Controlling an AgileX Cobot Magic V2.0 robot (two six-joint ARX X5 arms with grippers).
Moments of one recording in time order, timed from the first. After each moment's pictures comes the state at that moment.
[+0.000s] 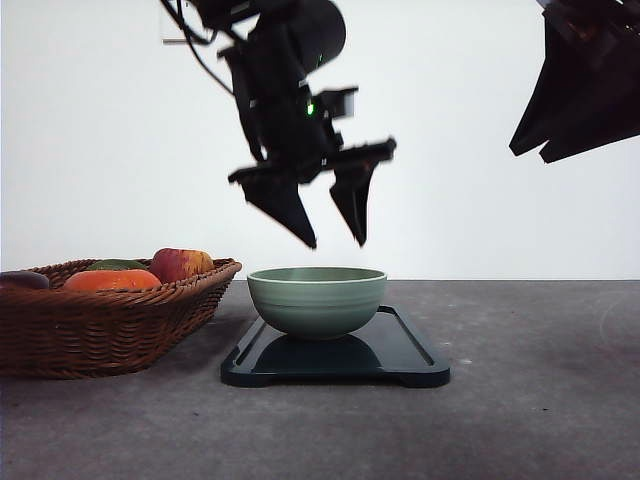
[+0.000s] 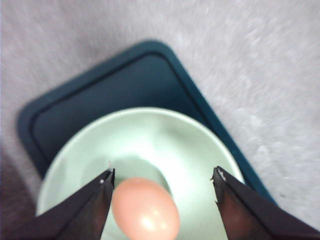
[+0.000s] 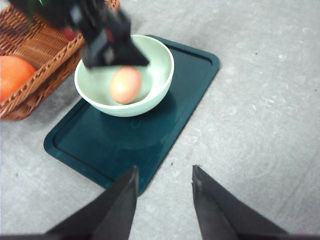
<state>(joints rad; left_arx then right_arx) -0.65 2.00 1.69 -0.60 -0.01 -0.09 0.46 0.89 0.65 -0.32 -0.13 0.07</state>
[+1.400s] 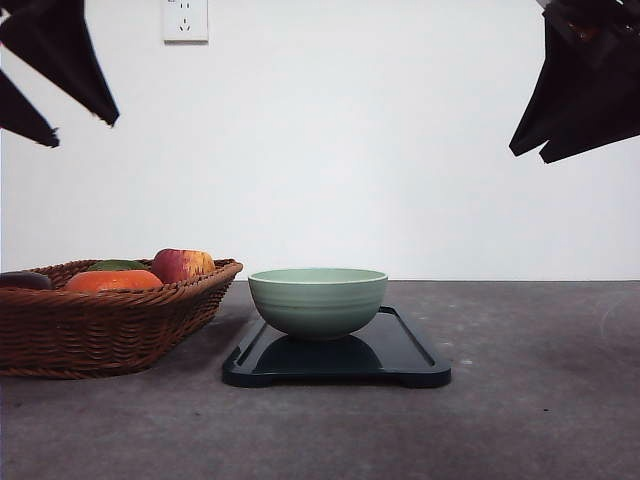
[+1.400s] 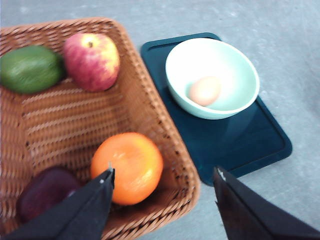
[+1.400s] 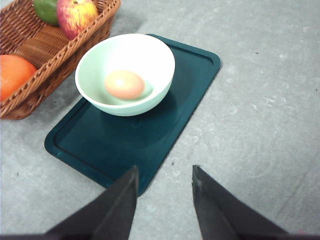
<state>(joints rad) -0.47 0.88 0.76 -0.49 0.02 -0.17 0.46 0.89 0.65 -0.32 -0.13 0.07</state>
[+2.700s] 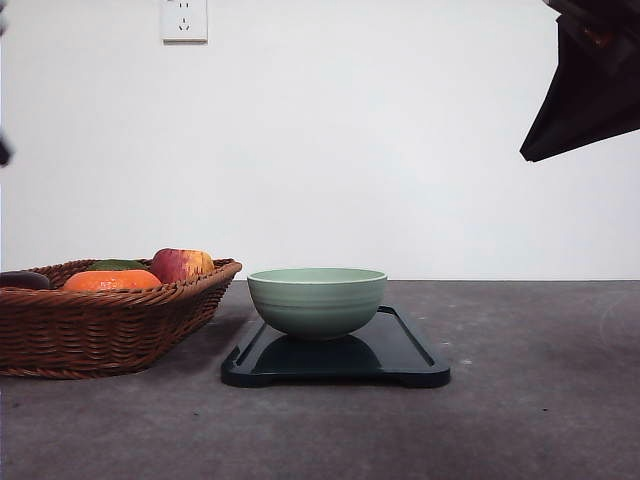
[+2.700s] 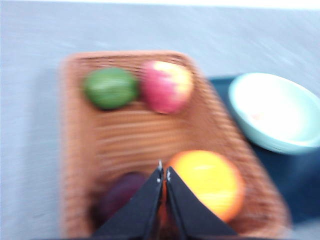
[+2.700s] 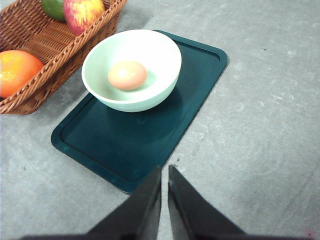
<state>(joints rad) -0.23 0.64 0.43 -0.17 0.03 -0.11 0.46 0.88 0.65 -0.33 -0.15 0.07</state>
